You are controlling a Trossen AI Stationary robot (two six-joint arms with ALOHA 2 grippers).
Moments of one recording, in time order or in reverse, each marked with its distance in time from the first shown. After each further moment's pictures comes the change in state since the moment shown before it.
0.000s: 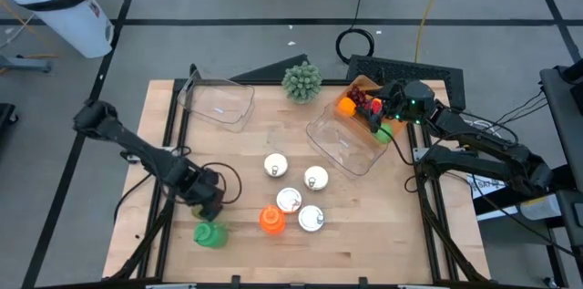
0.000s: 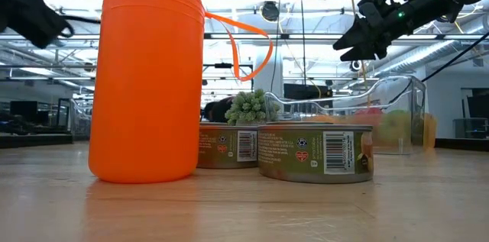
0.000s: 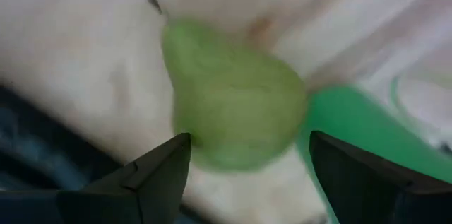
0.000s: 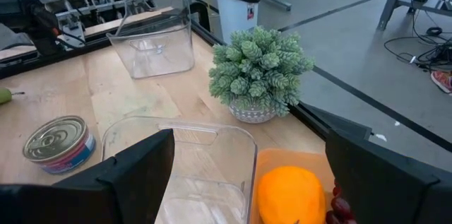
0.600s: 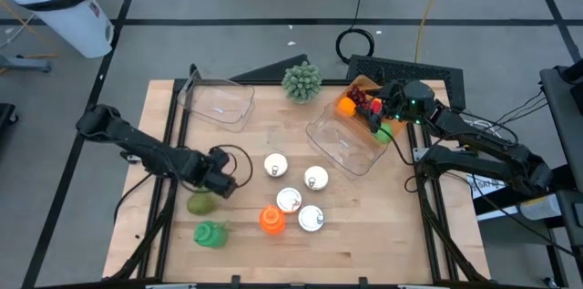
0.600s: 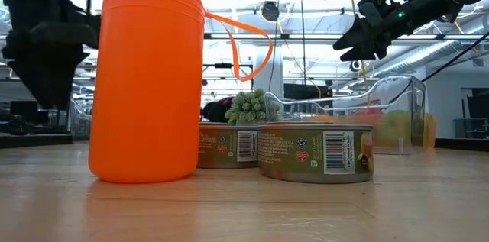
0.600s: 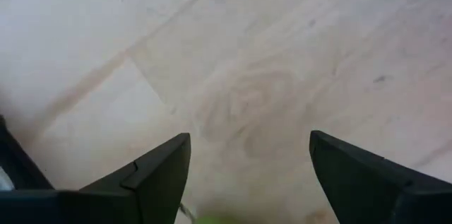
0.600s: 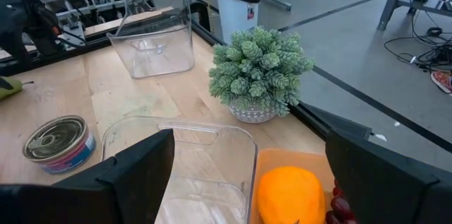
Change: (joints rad) left arm 0.167 0.065 0.000 -0.026 -0.440 0.184; right arm 0.000 0.000 0.000 0.000 0.000 0.000
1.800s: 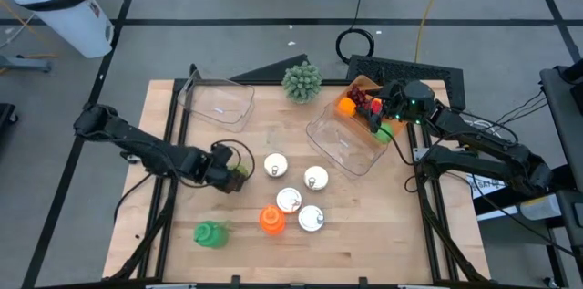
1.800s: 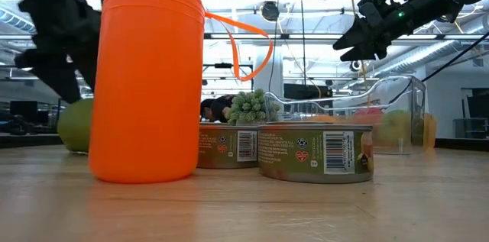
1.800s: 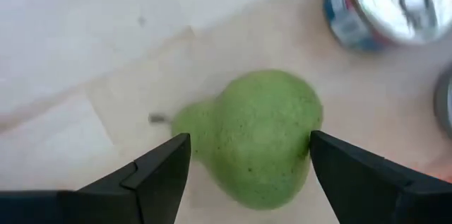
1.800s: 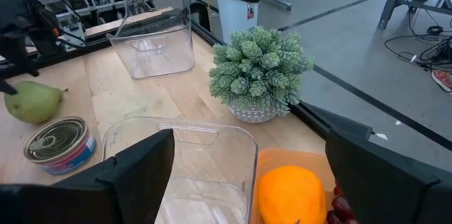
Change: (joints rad) left arm 0.042 -0.029 -0.032 0.208 -0.129 -0.096; right arm 0.000 0.000 0.000 0.000 0.000 0.008
